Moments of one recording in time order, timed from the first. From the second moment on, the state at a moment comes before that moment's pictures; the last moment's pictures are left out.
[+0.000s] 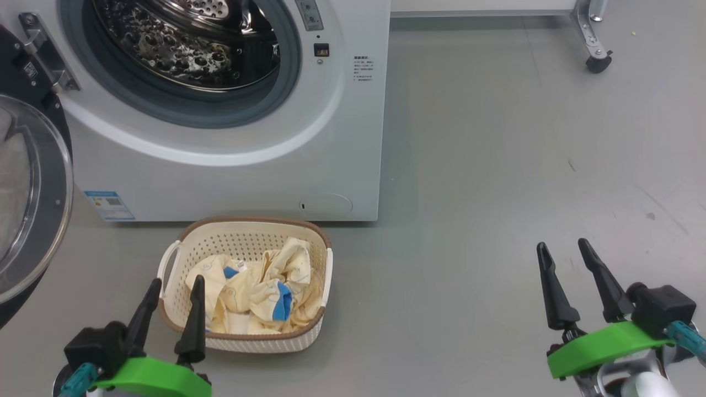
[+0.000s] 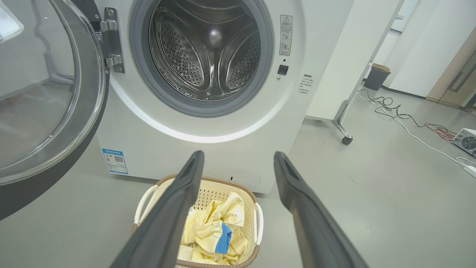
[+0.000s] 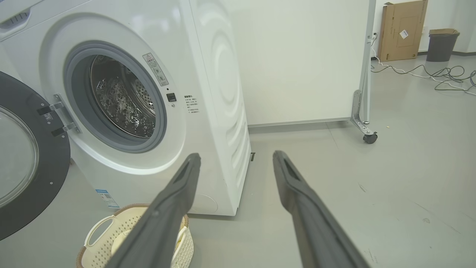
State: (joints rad) left arm -0.01 0.20 -0.17 0.08 -0.41 -0.03 -0.12; right arm 0.05 -0.09 0.07 0.07 0.27 0.13 -0.22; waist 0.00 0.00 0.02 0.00
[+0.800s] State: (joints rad) left arm -0.01 0.19 -0.20 0.10 -0.40 -0.03 -0.16; right arm 0.05 -0.09 0.07 0.09 0.26 0.13 -0.22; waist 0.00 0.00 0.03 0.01
